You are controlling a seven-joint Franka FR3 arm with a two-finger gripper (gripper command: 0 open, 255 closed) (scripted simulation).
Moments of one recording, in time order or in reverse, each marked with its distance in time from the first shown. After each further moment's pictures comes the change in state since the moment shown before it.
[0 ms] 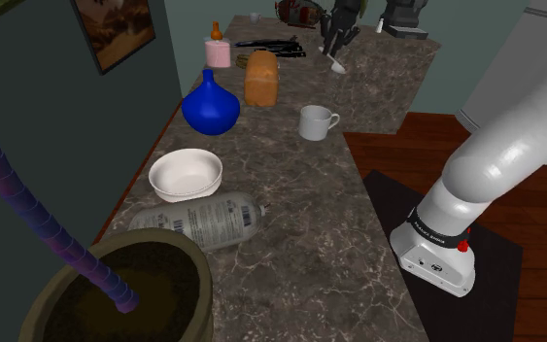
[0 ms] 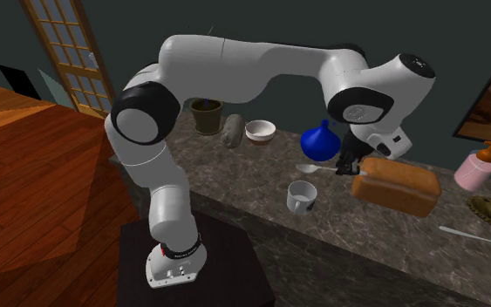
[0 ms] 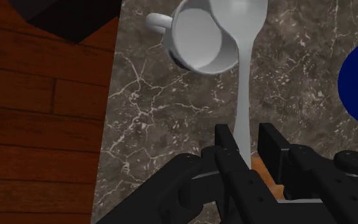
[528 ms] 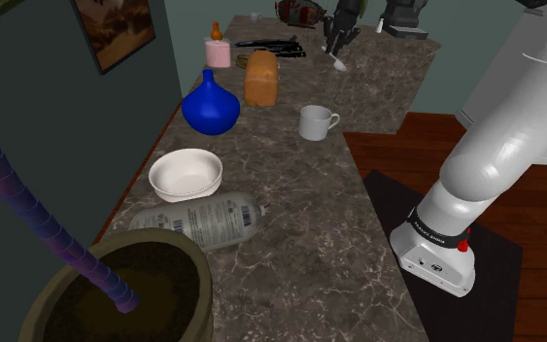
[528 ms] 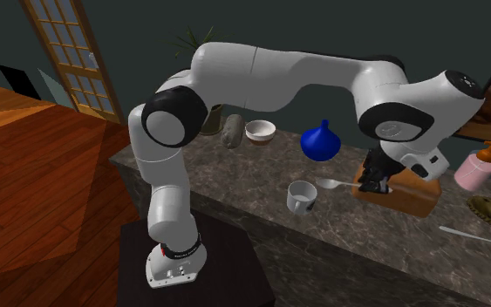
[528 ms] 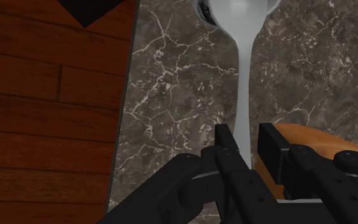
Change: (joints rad) arm -0.049 0.182 -0.064 0.177 0.034 -0.035 -0.118
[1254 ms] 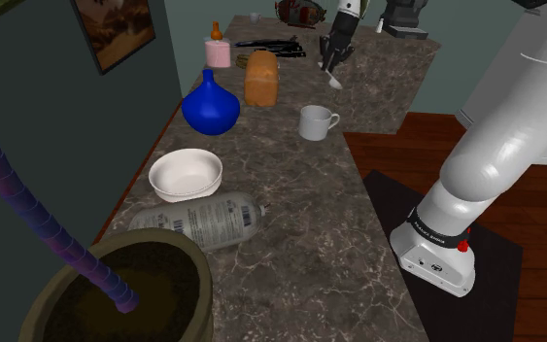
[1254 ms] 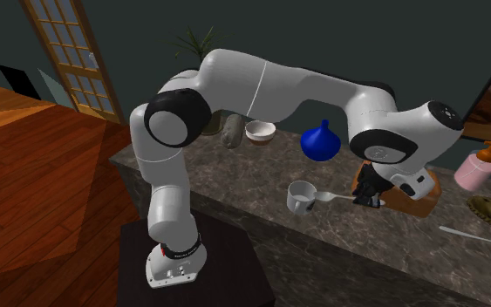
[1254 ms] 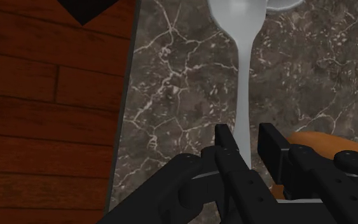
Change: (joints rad) arm 0.004 0.011 0.004 -0.128 0.010 0.135 -0.035
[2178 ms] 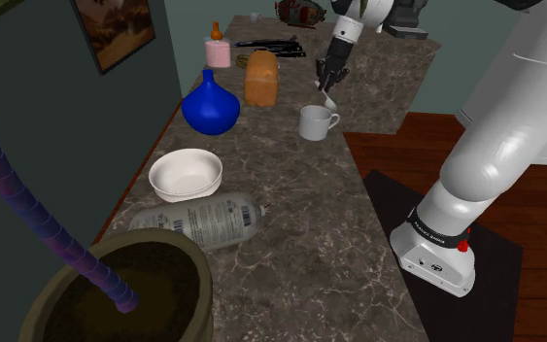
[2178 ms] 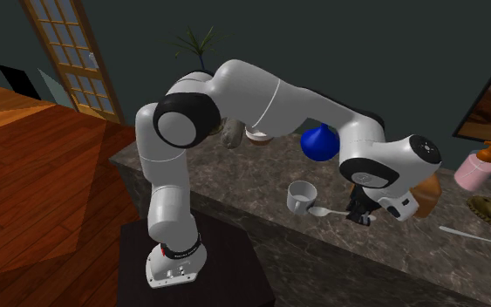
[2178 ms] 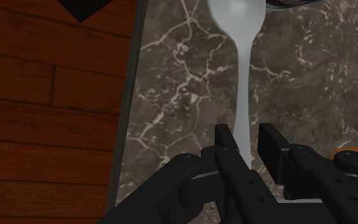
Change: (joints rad) arm 0.000 0.045 0.003 -0.132 0.031 0.166 -0.059
